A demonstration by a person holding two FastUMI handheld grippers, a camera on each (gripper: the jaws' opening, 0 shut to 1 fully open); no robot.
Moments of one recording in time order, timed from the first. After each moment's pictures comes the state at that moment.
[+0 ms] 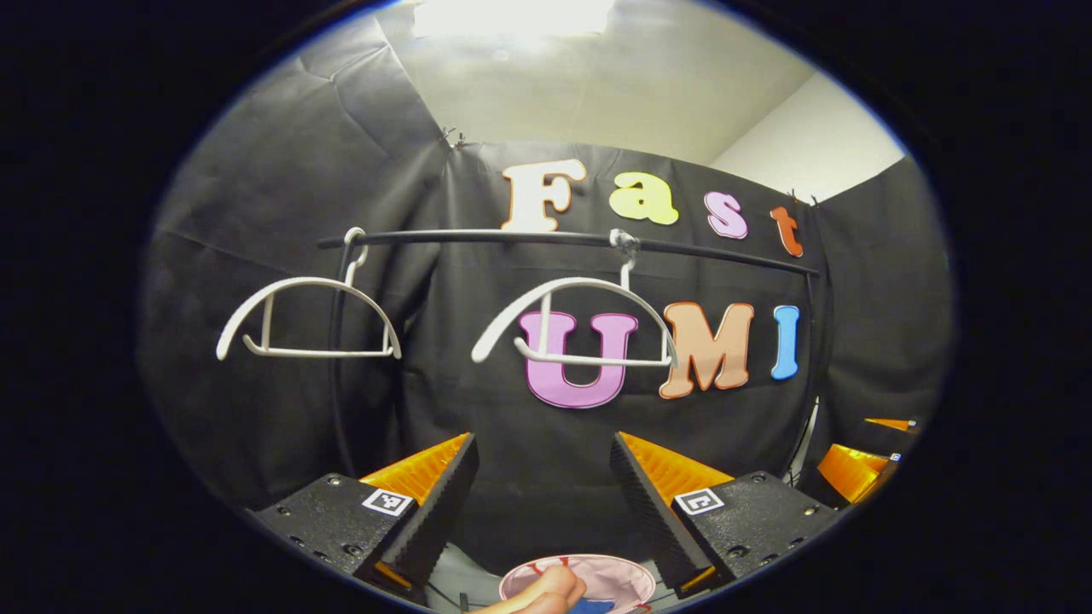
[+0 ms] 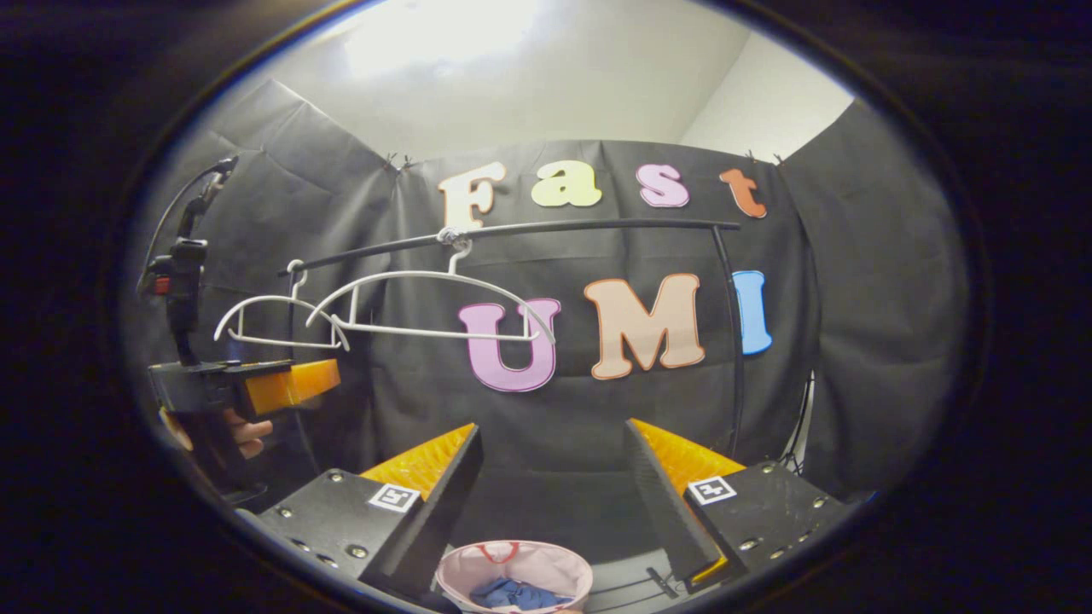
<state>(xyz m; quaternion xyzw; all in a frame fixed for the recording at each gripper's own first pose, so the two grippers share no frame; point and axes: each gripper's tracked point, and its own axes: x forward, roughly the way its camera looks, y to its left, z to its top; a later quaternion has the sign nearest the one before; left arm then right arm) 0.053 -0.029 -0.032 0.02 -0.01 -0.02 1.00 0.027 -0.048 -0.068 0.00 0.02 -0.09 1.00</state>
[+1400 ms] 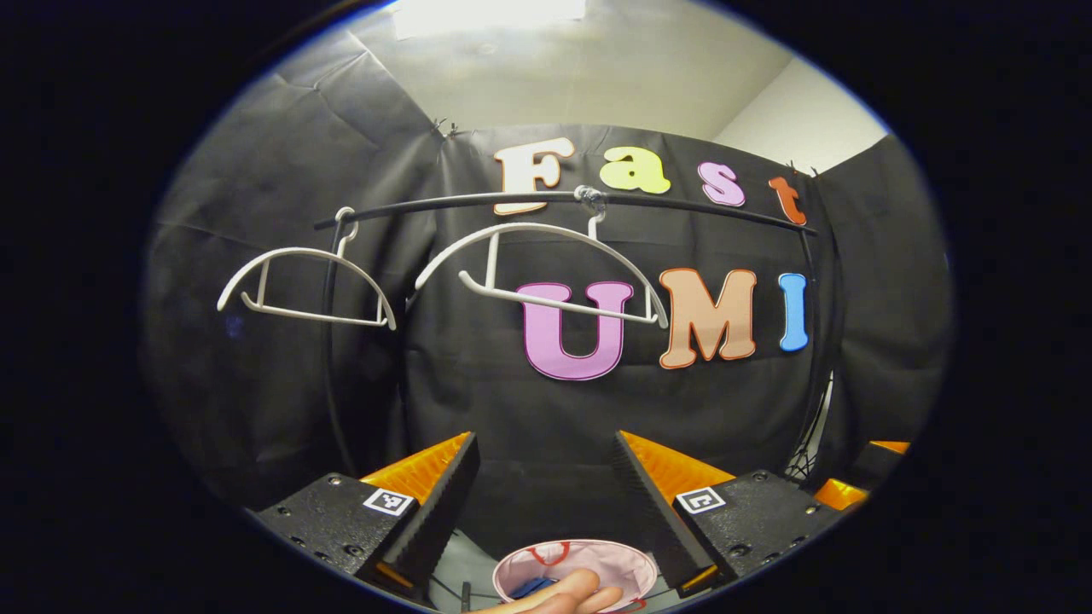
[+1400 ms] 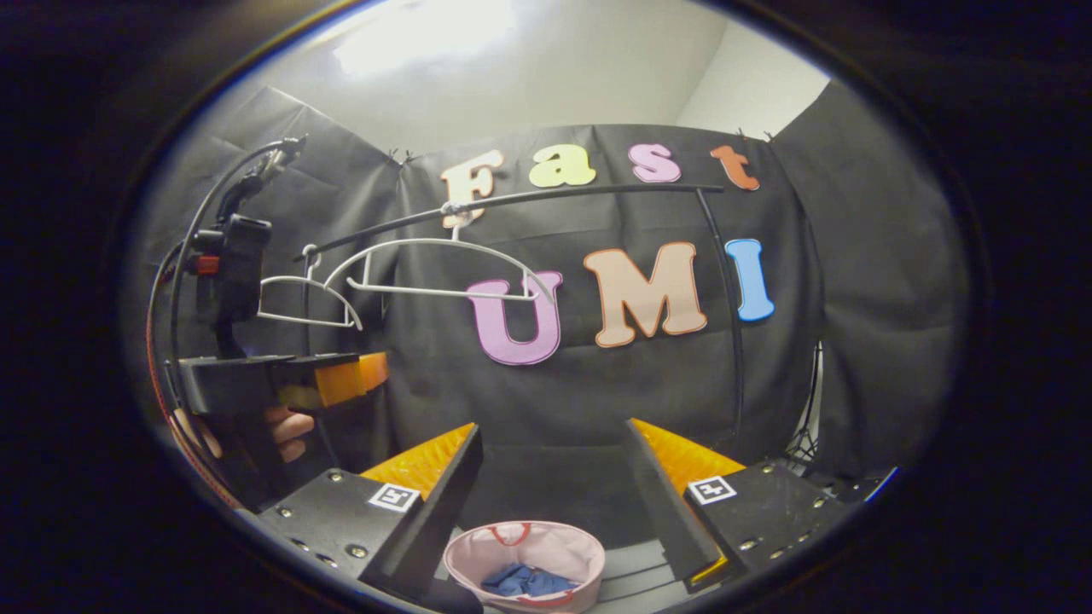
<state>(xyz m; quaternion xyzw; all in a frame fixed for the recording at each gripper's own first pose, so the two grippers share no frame) 0.044 -0.063 -0.082 0.02 0.01 0.02 1.00 -0.006 -0.050 -0.116 0.03 0.04 -0.07 1.00</state>
